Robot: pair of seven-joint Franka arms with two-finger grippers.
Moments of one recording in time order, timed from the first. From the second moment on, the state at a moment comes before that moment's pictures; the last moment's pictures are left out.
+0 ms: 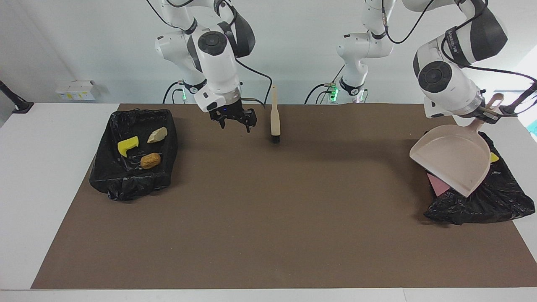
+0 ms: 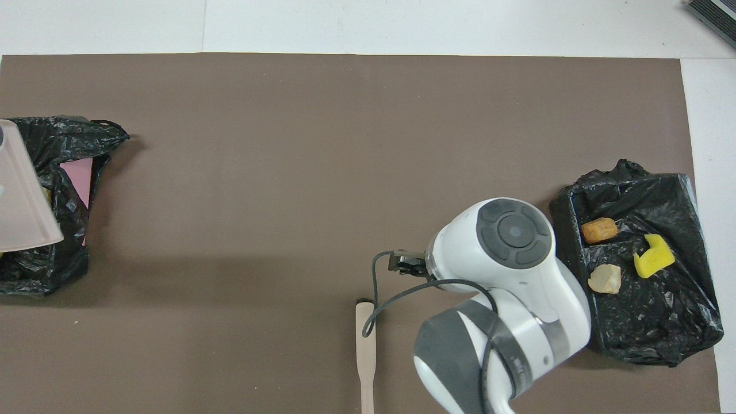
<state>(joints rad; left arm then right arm) -0.08 0.03 -0.05 -1.81 0.84 1.55 0.75 0.33 -0.01 0.05 -1.88 0.09 1.84 0.63</state>
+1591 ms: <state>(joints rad) -0.53 0.13 -0.06 -1.77 -0.05 1.73 -0.31 0.09 -0.03 0.00 -1.58 -0.01 1.47 0.26</state>
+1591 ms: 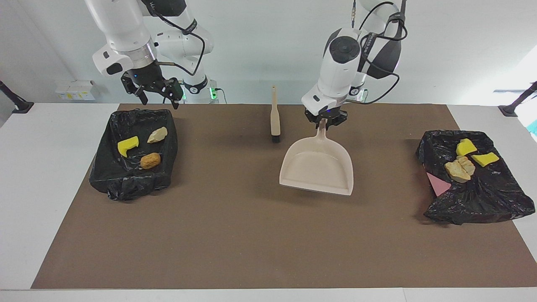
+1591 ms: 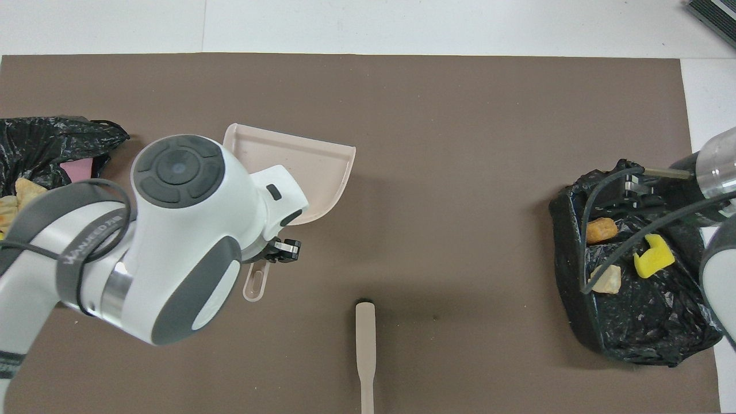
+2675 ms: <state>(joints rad) -0.62 0.34 -0.05 -1.72 -0.14 1.95 -0.49 0.09 -0.04 0.00 -1.59 -0.01 1.45 0.26</state>
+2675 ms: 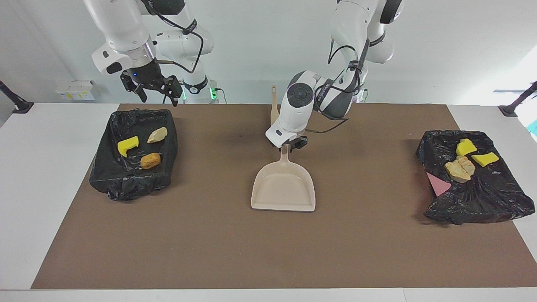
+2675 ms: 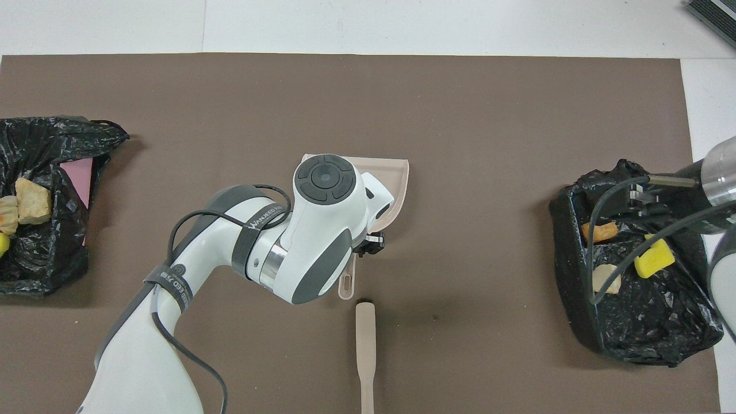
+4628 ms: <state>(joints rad) -0.06 0.17 0.03 -1.51 -0.07 1.69 0.08 0.09 -0.04 0.00 -1.60 -0.01 1.45 0.26</state>
